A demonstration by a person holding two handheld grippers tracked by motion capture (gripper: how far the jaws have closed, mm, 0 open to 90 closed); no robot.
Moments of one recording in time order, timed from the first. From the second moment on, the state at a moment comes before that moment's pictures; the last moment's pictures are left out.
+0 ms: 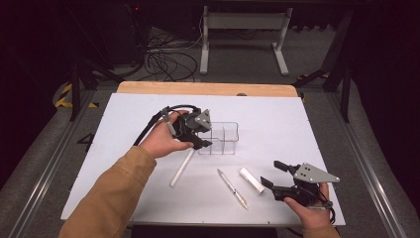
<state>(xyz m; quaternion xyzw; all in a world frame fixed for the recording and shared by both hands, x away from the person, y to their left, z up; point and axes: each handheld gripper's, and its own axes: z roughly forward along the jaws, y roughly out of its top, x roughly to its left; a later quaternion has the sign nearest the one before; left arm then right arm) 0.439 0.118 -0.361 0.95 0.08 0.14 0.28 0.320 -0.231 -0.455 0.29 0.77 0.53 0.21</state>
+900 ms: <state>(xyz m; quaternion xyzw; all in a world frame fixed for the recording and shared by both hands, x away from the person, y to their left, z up) 0.344 0.198 -0.380 0.85 0.23 0.17 0.45 0.320 -0.224 -0.441 0.28 0.77 0.52 0.22</state>
